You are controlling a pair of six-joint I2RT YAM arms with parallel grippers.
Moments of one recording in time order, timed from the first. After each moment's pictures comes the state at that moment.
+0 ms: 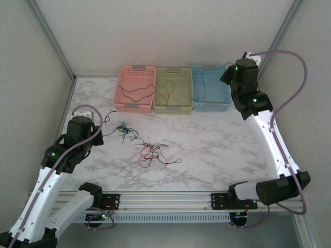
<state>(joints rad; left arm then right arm) -0.34 0.75 1.00 -0.99 -0.31 -0.36 0.28 1.37 1.58 -0.51 0.41 0.46</state>
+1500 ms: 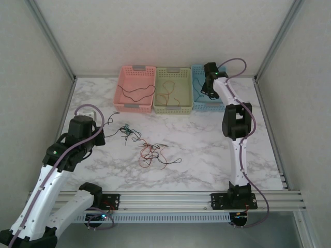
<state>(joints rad) -0.34 0.77 0.99 -0.99 -0.26 -0.36 0.19 2.42 2.22 -0.95 0.22 0.62</state>
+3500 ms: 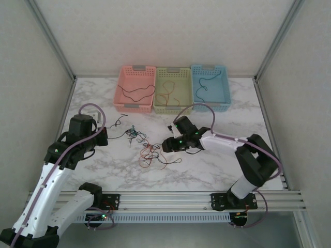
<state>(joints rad) -0.31 0.78 0.98 -0.97 -0.09 -0.34 0.77 1.63 0.90 -0.29 -0.36 0.48</state>
